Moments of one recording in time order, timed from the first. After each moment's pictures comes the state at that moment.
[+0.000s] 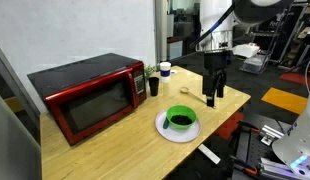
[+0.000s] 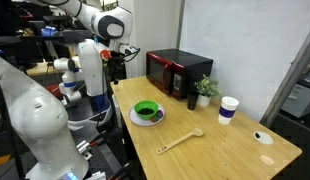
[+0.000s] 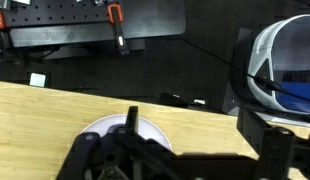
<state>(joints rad) 0.18 -0.44 0.15 -2.53 0.33 1.91 0.24</state>
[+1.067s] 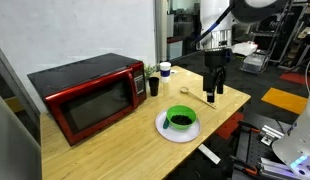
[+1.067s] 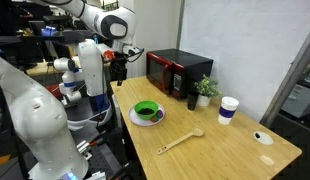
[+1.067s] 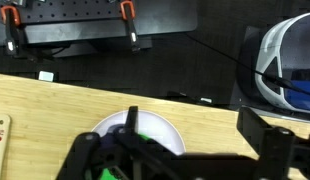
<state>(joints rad) 0.16 -0.44 0.12 -2.53 0.28 1.90 0.21</state>
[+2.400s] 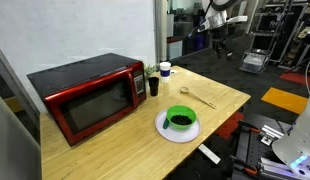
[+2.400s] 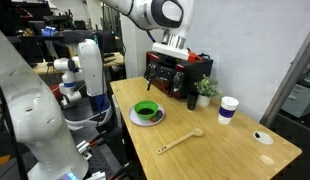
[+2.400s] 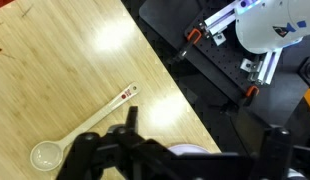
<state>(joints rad) 0.02 -0.21 -0.28 -2.18 -0.20 1.63 -0.93</state>
